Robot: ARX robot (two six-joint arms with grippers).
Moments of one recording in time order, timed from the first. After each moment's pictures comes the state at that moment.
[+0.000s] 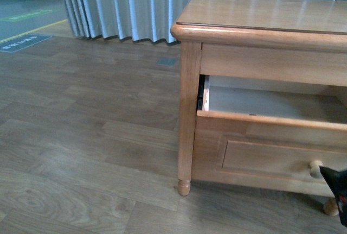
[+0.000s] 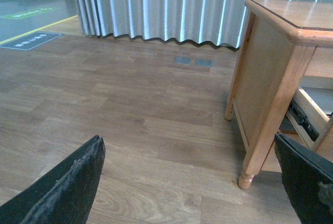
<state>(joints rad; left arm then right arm) 0.00 0.00 0.01 0.00 0.00 0.00 0.03 1.74 0.35 0.95 -0.06 -0.24</state>
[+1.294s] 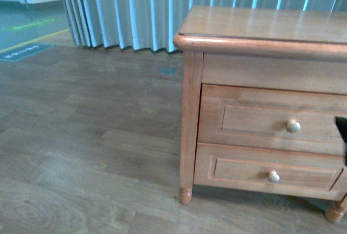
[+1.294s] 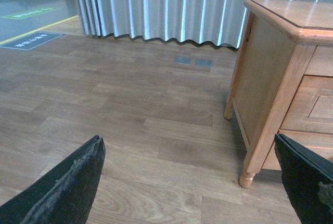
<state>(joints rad) 0.00 0.00 0.01 0.00 0.00 0.00 -0.01 1.62 0.39 0.99 0.02 -0.19</state>
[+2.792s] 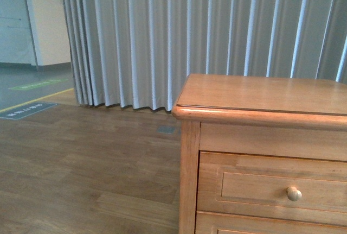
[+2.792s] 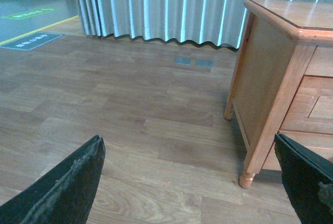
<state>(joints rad) 0.00 0.00 0.01 0.00 0.00 0.00 0.00 0.22 0.00 0.22 0.00 -0.01</state>
